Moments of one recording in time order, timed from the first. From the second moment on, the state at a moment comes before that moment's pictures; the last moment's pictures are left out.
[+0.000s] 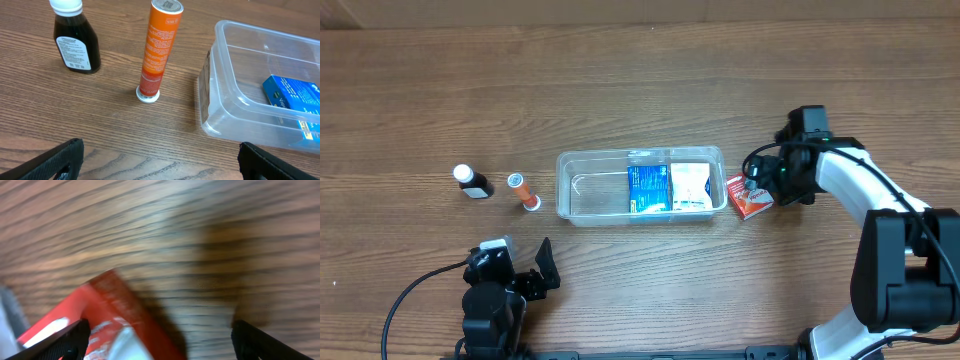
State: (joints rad) left arm -0.06 0.01 0.16 -0.63 -0.06 -0.26; right arm 0.00 1.79 1.06 -0.66 -0.13 0.25
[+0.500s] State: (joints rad) left arm -0.06 0.01 0.16 -0.63 -0.06 -0.26; right arm -0.04 1.73 1.07 -0.80 0.06 0.49
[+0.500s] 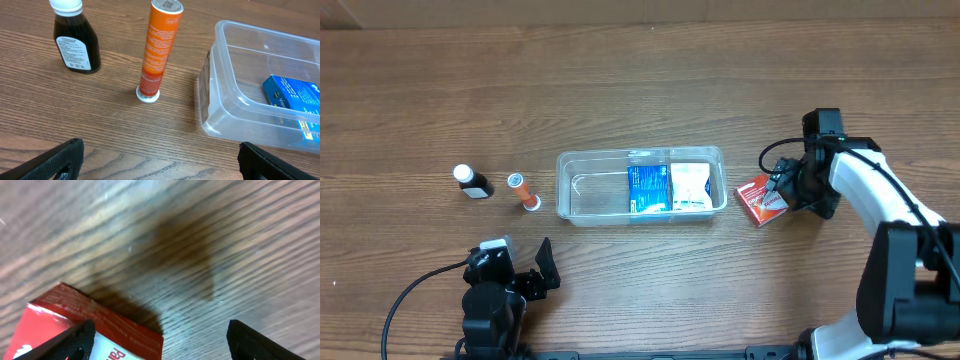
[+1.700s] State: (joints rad) left arm -0.06 0.01 0.16 -0.63 -0.06 -0.26; right arm 0.07 1.79 1.05 -0.79 0.11 0.20
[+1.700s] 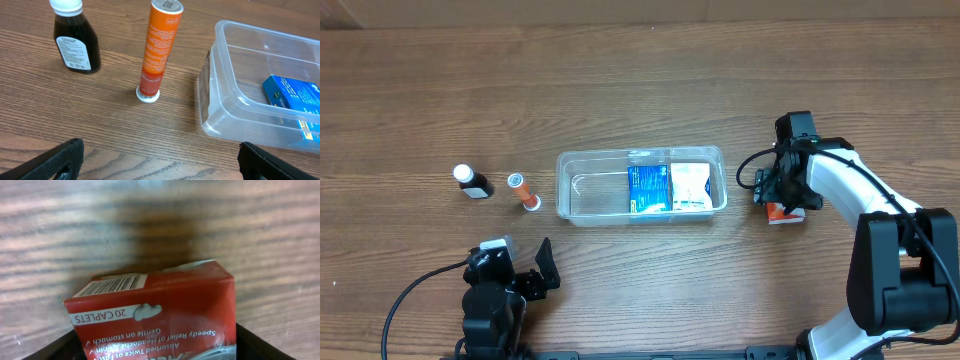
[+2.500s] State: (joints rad) left arm -0.06 0.01 0.16 -0.63 -0.06 -0.26; right arm 0.76 1.92 1.49 -0.67 -0.01 0.61
